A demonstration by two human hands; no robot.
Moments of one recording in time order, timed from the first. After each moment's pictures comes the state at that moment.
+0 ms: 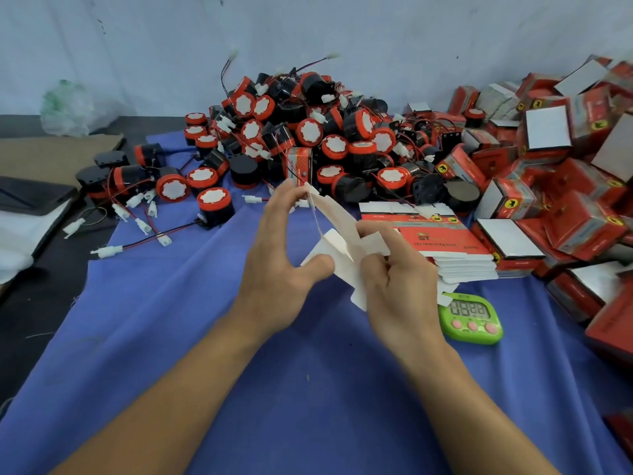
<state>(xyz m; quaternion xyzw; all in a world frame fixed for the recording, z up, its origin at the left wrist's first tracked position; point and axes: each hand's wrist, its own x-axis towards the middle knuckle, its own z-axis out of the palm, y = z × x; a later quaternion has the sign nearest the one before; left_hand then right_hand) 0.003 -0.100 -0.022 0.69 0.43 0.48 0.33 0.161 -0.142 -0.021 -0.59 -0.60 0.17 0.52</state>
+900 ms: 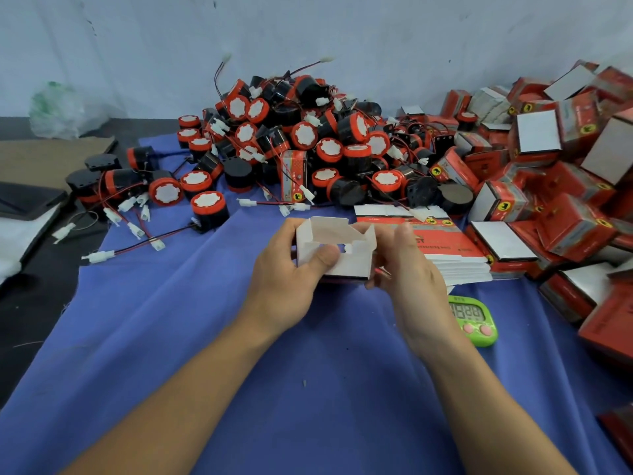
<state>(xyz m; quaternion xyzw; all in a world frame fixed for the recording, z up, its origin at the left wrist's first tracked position) 0.014 -0.093 -0.031 0.63 0.48 0.47 0.40 0.180 -0.134 -0.020 -0.50 -0.51 0.43 0.56</state>
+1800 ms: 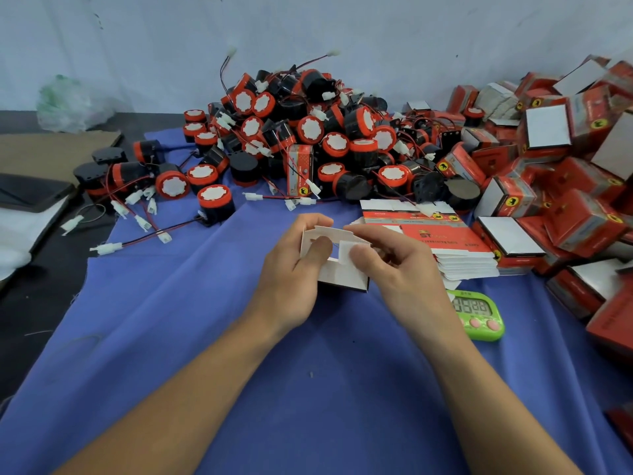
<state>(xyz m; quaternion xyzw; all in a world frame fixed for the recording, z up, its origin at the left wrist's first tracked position) 0.013 -0.099 -0.033 0.64 0.46 0.46 0.41 0.177 -0.128 -0.022 -0.51 -0.59 0.34 0.52</state>
